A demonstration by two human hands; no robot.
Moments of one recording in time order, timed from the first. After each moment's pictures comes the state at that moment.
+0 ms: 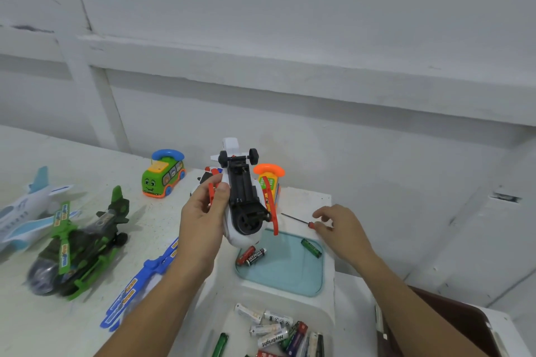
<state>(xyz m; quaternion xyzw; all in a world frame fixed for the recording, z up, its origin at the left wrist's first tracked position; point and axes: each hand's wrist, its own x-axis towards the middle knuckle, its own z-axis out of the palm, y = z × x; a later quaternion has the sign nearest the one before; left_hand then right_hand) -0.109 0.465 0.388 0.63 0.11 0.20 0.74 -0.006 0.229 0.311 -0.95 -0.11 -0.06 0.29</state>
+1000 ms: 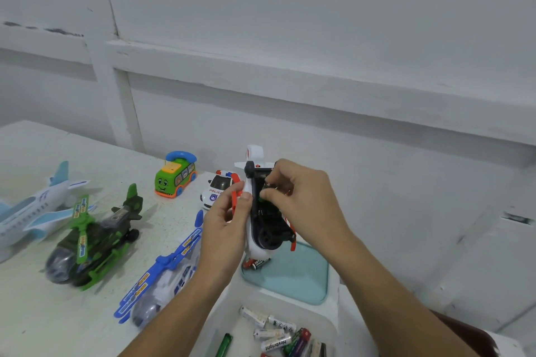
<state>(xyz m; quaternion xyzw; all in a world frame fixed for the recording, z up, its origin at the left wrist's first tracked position) -0.112 0.452 0.379 0.64 0.10 0.23 0.72 -0.082 0.331 0.455 -0.86 -0.25 -0.12 0.42</state>
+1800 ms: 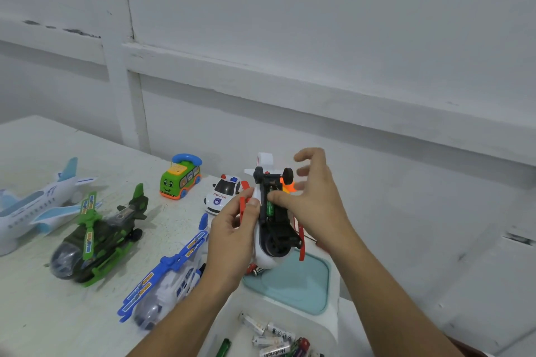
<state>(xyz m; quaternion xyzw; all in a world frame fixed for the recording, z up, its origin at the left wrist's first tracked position) -0.116 0.449 0.380 0.61 0.08 0.24 0.76 -0.072 0.335 0.459 -0.86 -0.16 -0.07 0.49</state>
